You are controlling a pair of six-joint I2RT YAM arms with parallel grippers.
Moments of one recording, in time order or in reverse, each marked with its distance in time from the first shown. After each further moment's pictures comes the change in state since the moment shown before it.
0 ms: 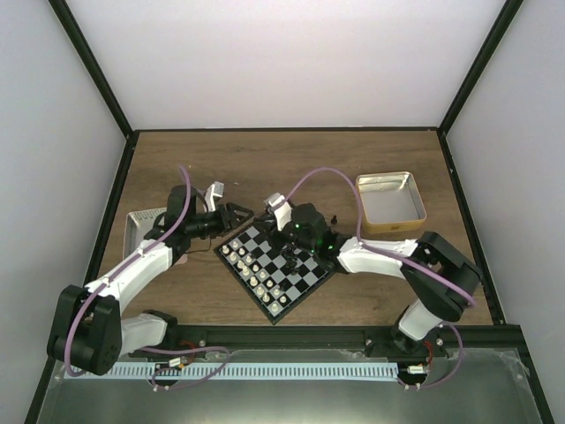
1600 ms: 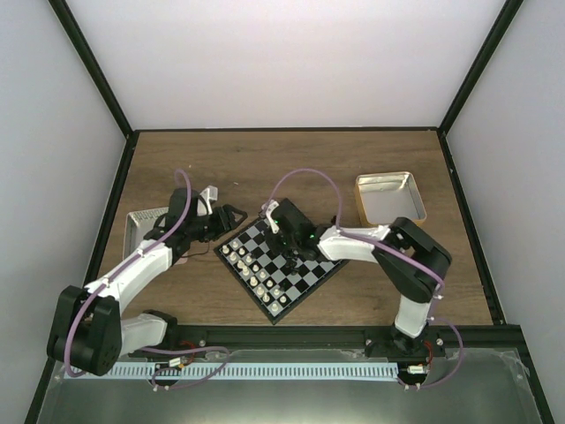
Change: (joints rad) left arm 0.000 -0.002 -0.001 -0.128 -0.238 0.041; right arm 0.003 0.252 0.222 -0.436 0.191 -0.040
